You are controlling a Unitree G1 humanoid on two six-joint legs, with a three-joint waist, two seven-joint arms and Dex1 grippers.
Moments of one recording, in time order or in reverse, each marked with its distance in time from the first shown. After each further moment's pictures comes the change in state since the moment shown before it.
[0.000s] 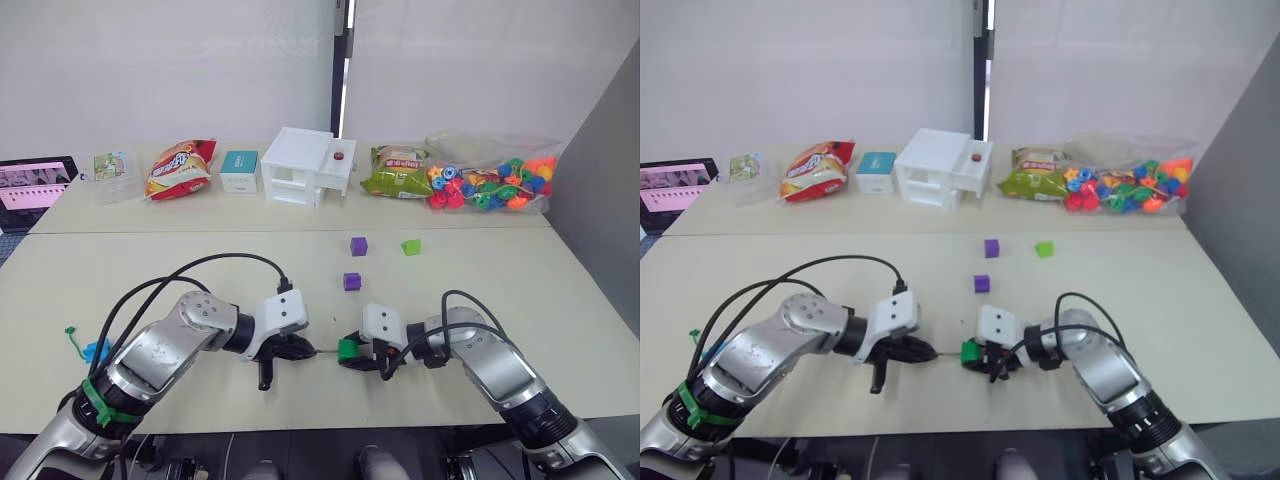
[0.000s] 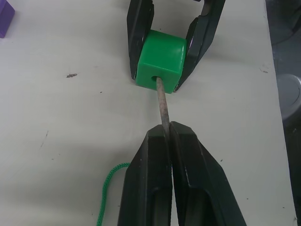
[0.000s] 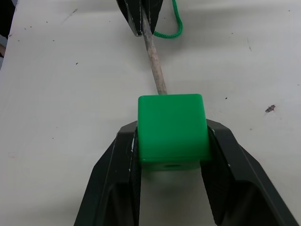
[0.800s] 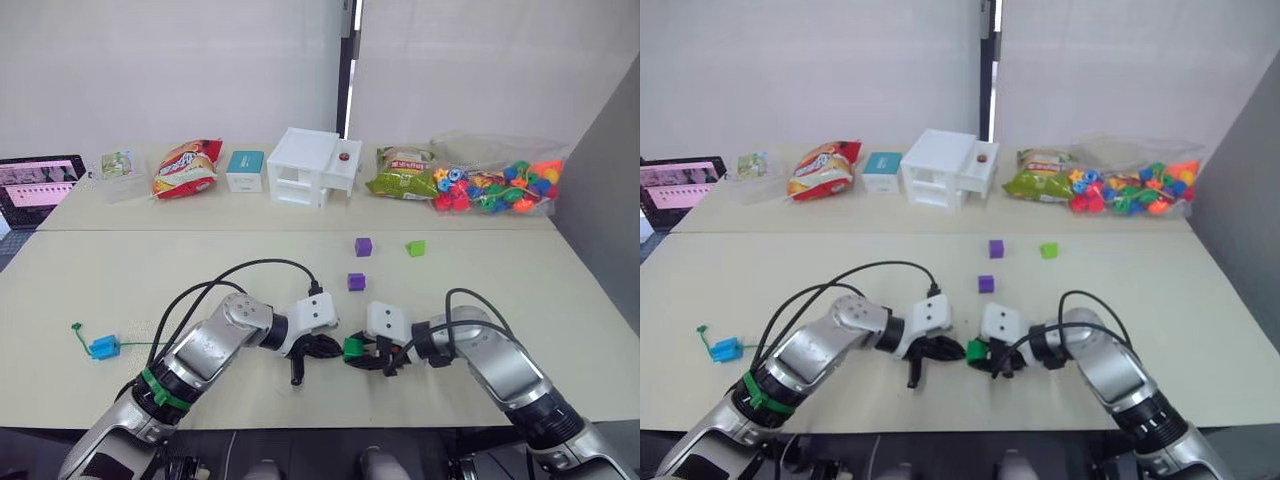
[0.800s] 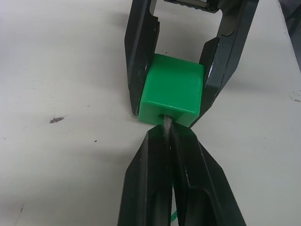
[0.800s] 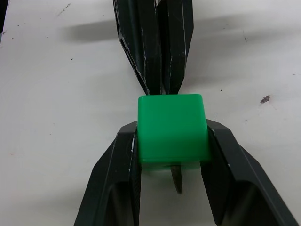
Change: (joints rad) left arm -0.080 -0.222 -0.112 0.231 0.123 -0.134 -0.011; right arm 0.003 -0.003 -0.009 -0.033 0.006 0.074 -0.006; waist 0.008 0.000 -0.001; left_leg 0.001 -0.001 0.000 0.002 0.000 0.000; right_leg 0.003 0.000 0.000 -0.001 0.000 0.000
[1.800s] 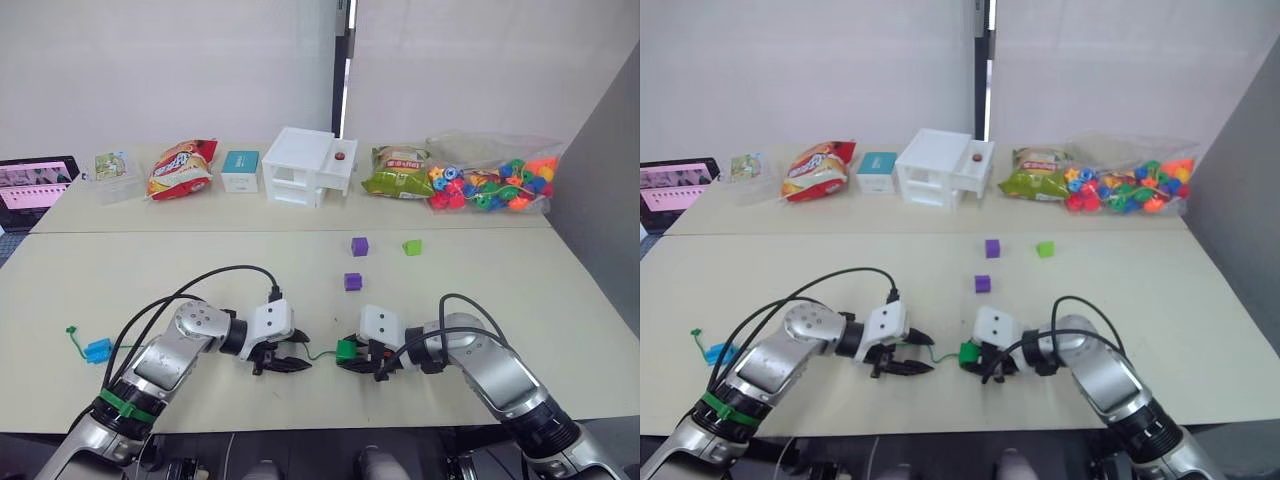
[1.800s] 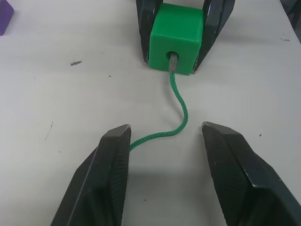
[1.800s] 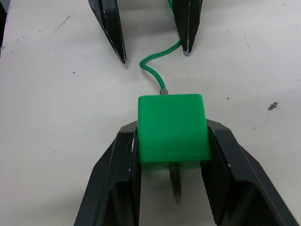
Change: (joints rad) left arm 0.157 0.123 0.149 0.117 0.010 -0.378 -0.136; right arm 0.030 0.005 0.009 -0.058 0.011 0.039 -0.059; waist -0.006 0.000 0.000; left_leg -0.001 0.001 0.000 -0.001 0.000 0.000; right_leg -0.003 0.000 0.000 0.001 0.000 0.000
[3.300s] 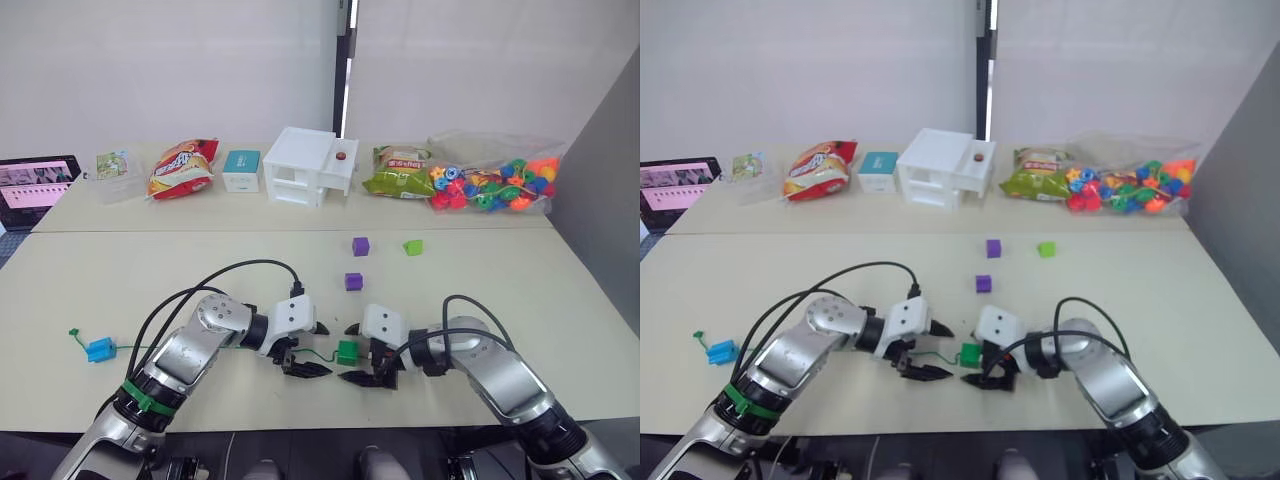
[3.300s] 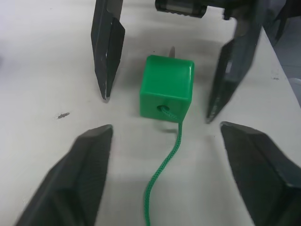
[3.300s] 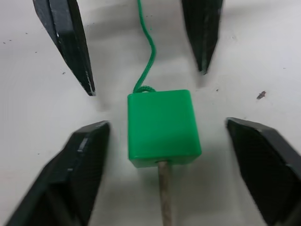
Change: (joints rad) left arm -0.080 -0.076 -0.044 -0.059 0.021 0.110 -0.005; right arm 0.042 -0.031 -0.025 -0.075 0.033 0.083 -0.050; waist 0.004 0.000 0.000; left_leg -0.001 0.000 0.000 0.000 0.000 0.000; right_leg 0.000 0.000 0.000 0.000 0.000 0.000
